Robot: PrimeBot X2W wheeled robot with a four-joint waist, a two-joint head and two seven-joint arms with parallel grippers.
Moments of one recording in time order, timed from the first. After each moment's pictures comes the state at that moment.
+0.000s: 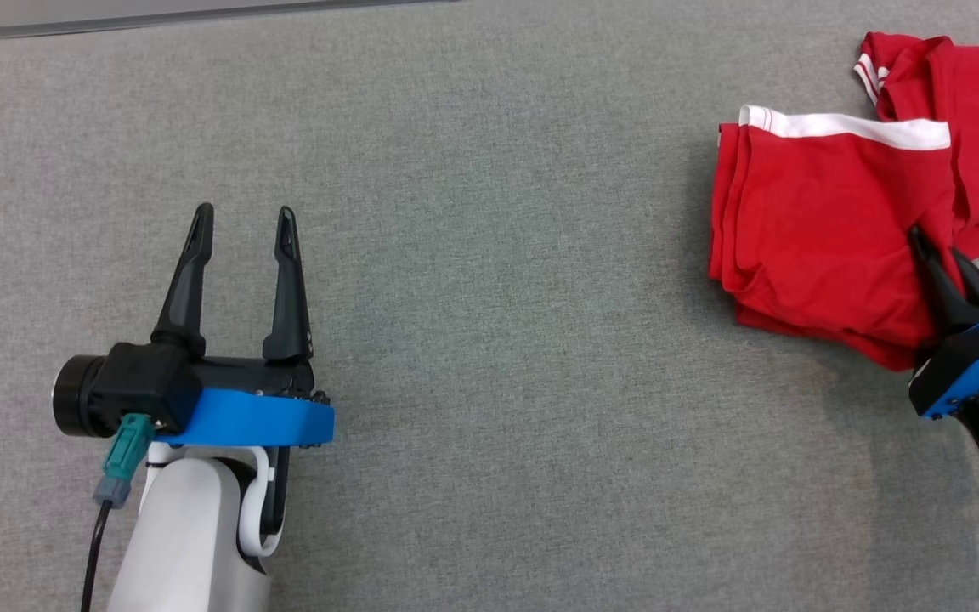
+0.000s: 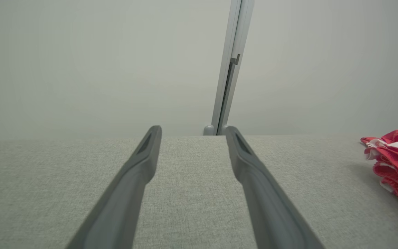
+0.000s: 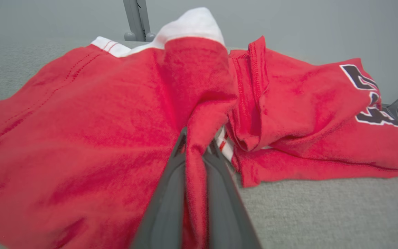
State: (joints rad) left arm -0.32 0.05 -0.10 0.18 -0.14 -0.07 -0.26; right arm -0.48 -0.45 0.15 0.49 0.44 0.13 -0.05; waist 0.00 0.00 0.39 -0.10
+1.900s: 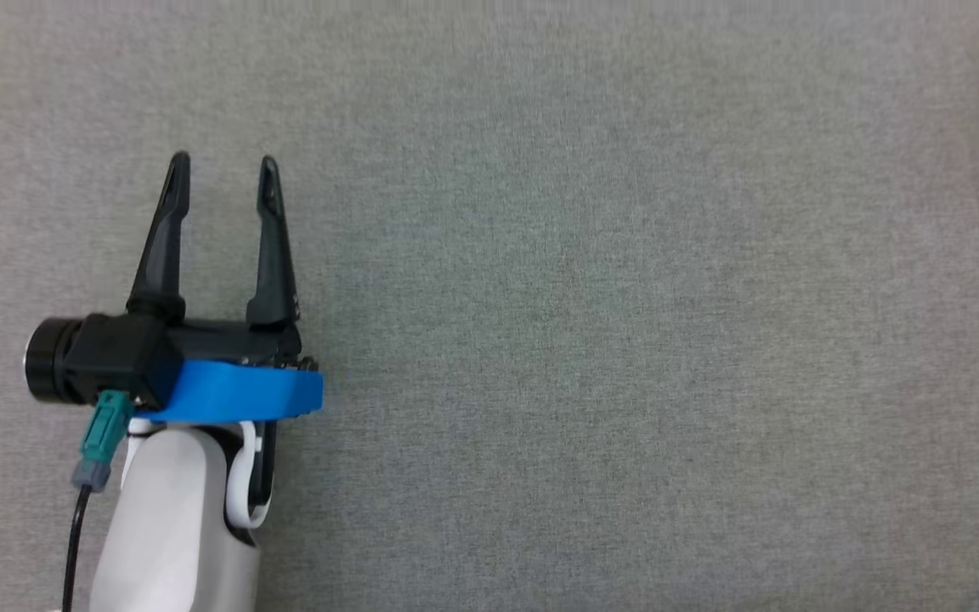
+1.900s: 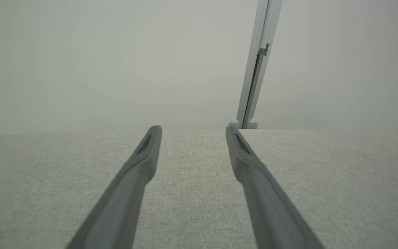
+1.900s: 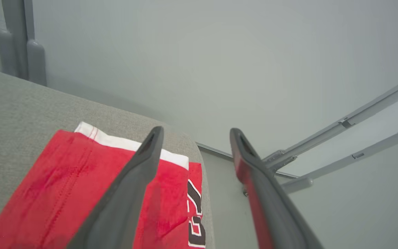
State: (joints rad) left arm -0.39 0.05 -0.09 0.14 -0.11 -0.07 -0.26; right arm -0.88 -0.90 0.15 0.70 0.33 0.13 -0.01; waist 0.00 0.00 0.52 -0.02
